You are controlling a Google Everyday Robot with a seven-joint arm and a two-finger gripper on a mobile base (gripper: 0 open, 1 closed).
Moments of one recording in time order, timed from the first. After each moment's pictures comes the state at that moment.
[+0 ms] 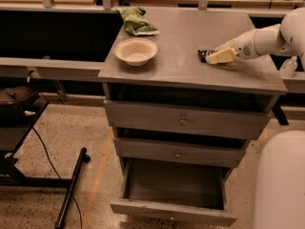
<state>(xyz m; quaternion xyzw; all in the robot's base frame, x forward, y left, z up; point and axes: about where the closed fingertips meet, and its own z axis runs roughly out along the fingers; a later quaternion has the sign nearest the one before) 0.800 -0.260 0.836 -0.39 0.79 0.15 0.45</state>
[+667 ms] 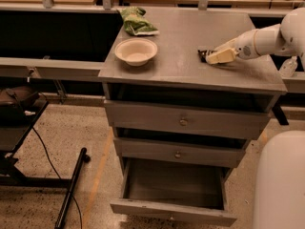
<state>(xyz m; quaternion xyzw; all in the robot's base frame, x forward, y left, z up) 0.800 -0.260 0.837 -0.39 0.79 0.15 0.45</state>
